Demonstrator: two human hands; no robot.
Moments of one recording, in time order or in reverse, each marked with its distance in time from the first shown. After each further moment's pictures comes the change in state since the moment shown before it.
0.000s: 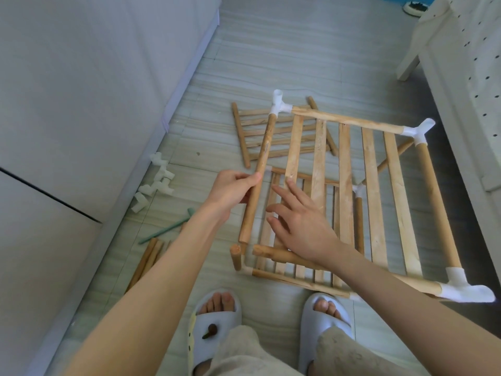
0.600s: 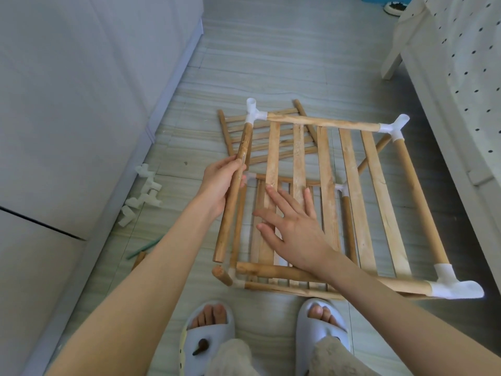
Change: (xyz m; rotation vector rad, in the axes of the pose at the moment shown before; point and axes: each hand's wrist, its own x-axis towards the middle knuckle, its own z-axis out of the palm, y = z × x) left_hand 0.025 0.017 0.017 -0.375 0.050 -0.003; right_hand -0.009 0.008 -0.002 -0.042 0.031 0.066
